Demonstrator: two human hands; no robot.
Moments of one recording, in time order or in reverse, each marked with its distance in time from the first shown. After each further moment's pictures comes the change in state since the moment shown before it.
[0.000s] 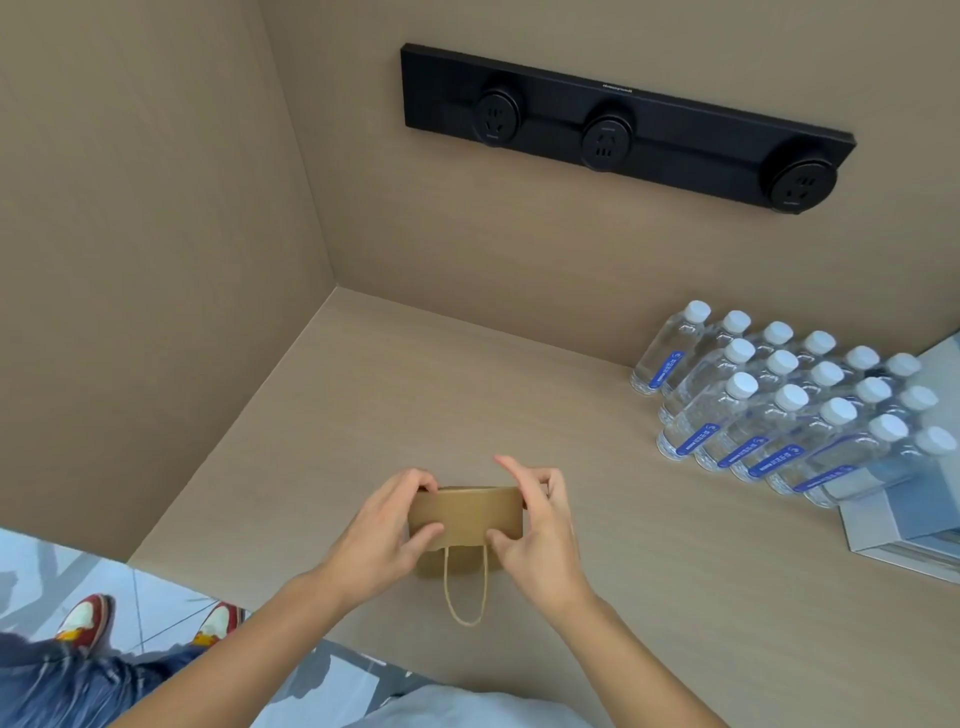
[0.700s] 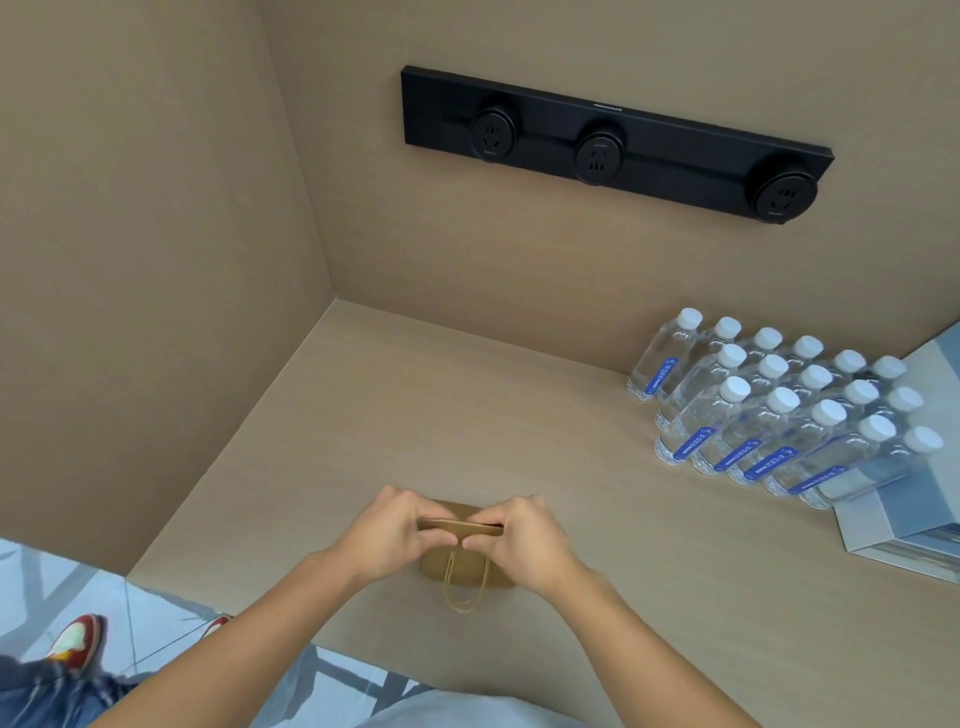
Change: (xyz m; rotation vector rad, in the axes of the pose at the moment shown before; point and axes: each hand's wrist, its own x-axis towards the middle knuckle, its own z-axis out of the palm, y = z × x) left_hand 0.028 -0.005 -0.002 0.006 -0.240 -0.037; right_hand 0.021 -0.006 0.004 -0.159 -0.358 0.065
